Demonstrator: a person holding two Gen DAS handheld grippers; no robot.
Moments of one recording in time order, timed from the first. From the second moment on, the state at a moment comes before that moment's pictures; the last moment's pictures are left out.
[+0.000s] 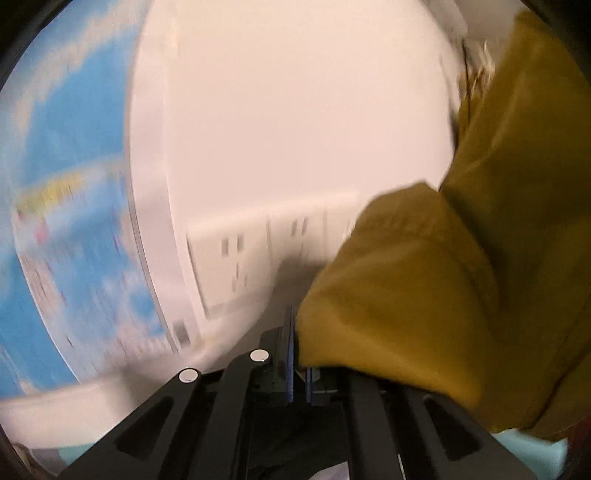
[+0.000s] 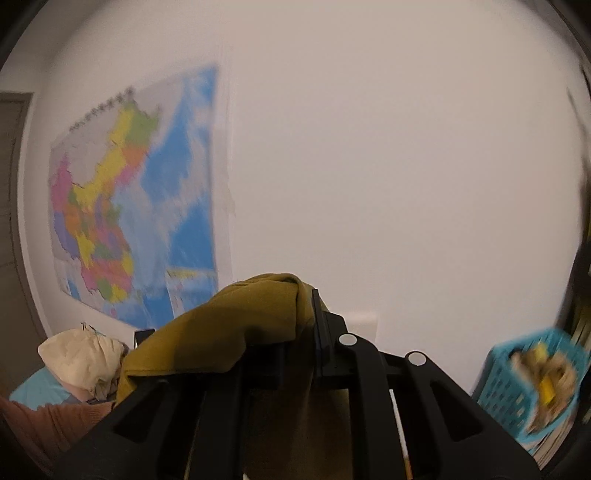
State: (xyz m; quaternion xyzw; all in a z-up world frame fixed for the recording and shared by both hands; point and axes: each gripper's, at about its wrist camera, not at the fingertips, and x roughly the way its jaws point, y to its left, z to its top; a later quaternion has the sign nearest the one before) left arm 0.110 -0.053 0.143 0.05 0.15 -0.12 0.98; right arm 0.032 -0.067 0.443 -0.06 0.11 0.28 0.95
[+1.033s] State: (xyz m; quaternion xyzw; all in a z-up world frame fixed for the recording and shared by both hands) left arm -0.250 0.149 0.282 0.08 0.16 0.22 0.96; right arm -0.051 0.043 0.398 -0.04 0.24 0.48 0.84
